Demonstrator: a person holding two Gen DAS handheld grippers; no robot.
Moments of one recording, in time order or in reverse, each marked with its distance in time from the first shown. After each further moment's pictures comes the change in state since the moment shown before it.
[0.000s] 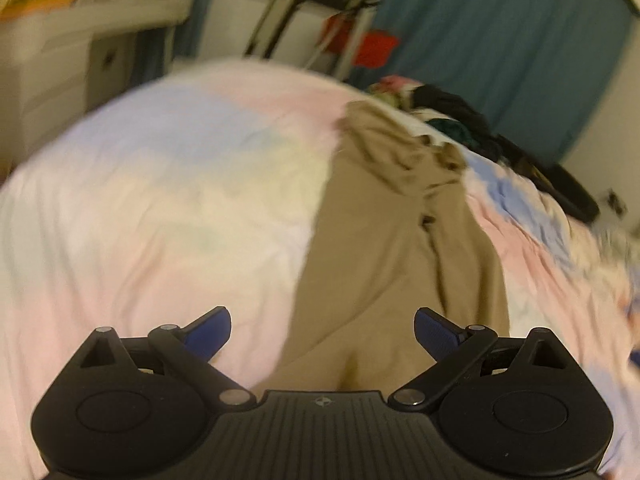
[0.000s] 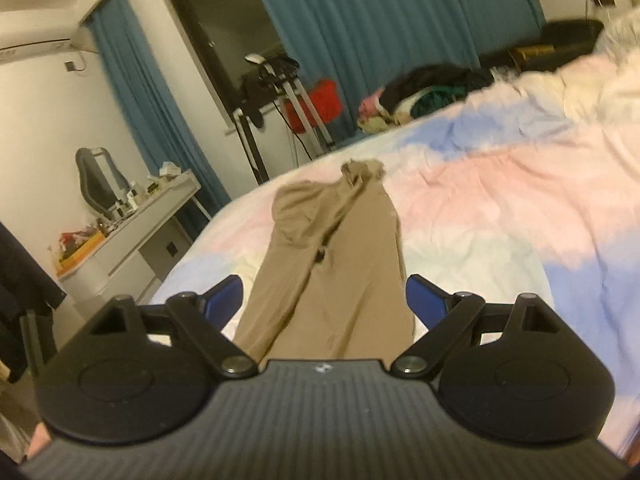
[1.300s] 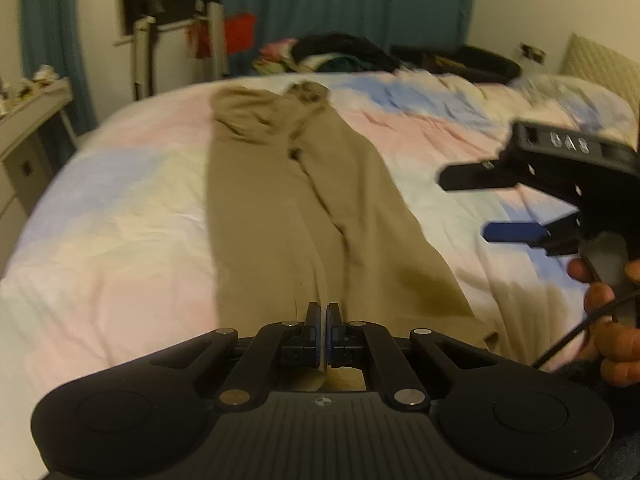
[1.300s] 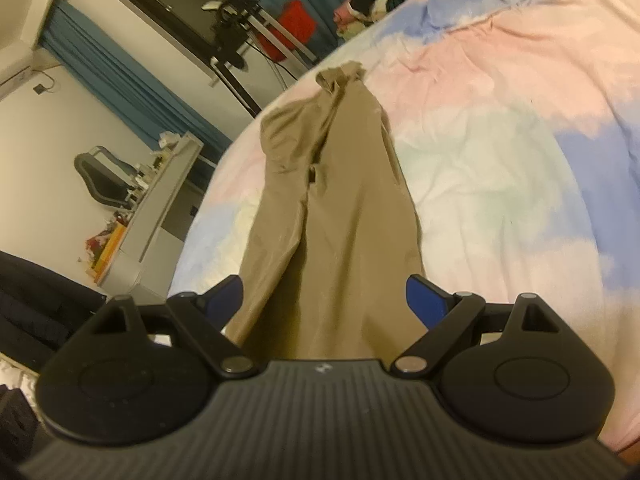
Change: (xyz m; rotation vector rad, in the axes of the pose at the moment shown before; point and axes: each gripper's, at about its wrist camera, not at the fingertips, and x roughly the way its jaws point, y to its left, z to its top) left arm -0.035 -0.115 -0.085 0.575 0.073 -0.032; right arm 0.031 -0.046 -0.015 0.244 0.254 0.071
